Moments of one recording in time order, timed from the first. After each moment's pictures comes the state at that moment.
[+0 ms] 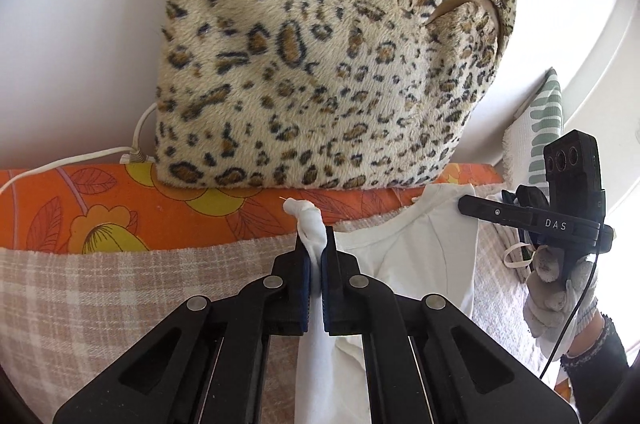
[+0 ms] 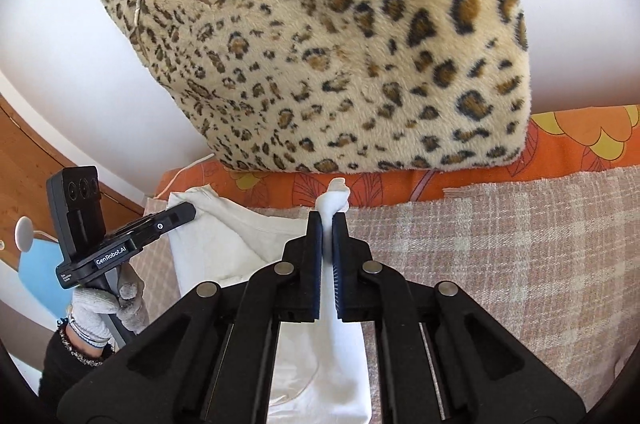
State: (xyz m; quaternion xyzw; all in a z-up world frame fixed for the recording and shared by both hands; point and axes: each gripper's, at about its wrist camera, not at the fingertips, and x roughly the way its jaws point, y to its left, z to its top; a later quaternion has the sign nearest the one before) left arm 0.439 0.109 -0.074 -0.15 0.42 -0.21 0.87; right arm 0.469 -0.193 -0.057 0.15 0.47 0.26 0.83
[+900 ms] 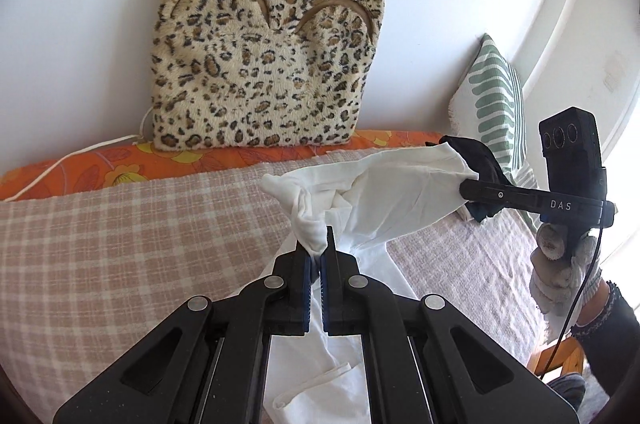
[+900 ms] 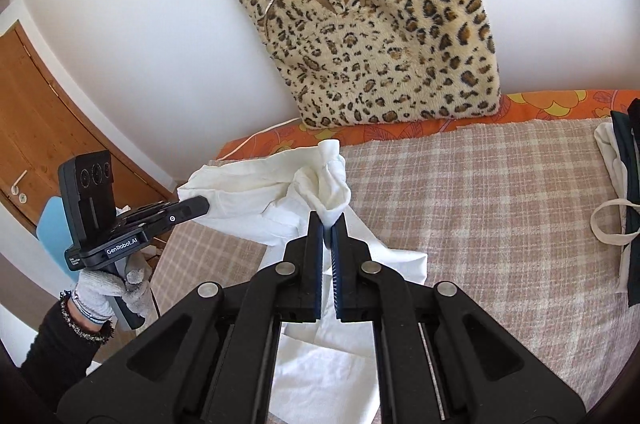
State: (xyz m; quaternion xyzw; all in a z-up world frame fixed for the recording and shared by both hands) left arm 0.268 0.078 0.007 -0.10 0.38 -0.23 0.89; right arm 0.287 -0.215 0.027 0.13 0.43 0.30 0.84
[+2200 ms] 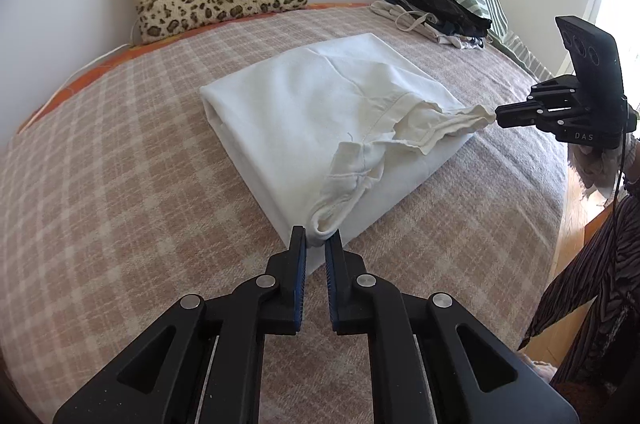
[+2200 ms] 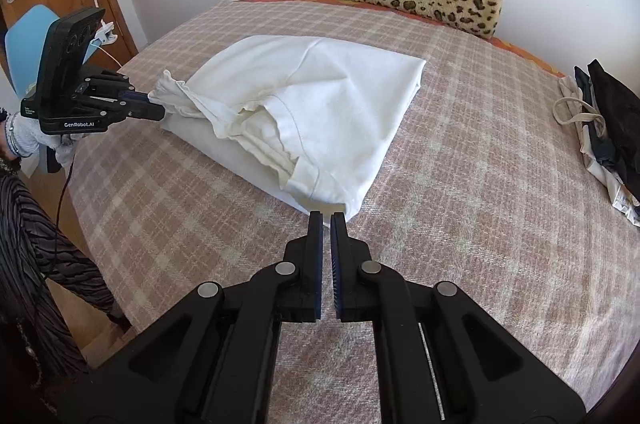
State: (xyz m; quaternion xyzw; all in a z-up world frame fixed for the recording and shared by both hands) left arm 0.079 0.067 -0.109 0.07 0.44 -0.26 0.86; right arm 0.064 -0.196 -0.076 -0.12 0.44 0.29 0.84
